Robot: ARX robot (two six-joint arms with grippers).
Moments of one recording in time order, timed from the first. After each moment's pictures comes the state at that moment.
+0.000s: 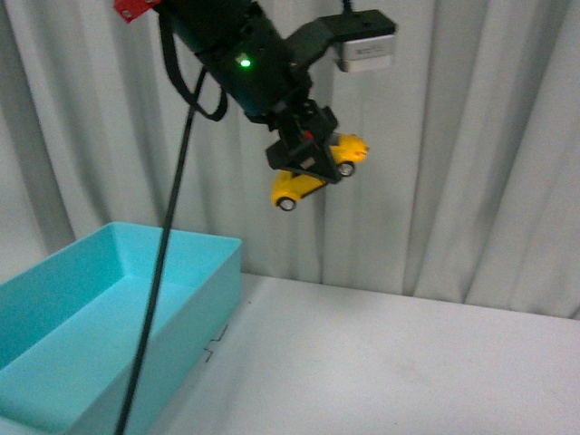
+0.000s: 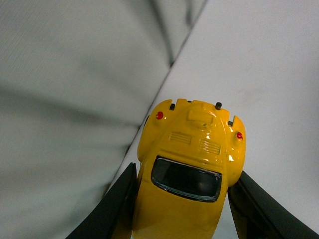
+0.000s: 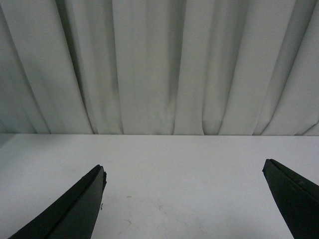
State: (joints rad) left arm -0.22 1.95 1.77 -0.66 0.27 0.90; right arm 0.00 0.00 0.01 0.00 0.00 -0.01
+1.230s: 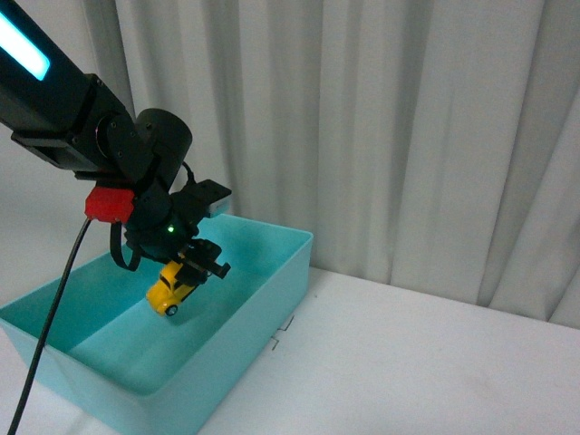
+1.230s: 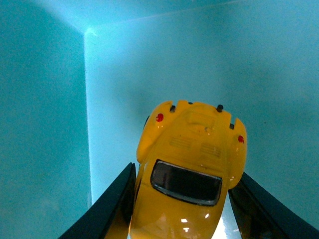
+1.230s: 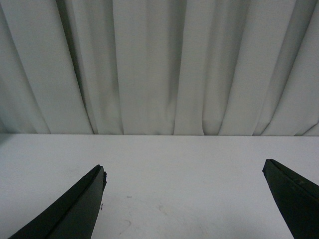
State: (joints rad) left arm 0.17 2.09 1.32 -0.21 -0.08 0.38; right arm 0.00 0.00 0.01 0.00 0.00 -0.01
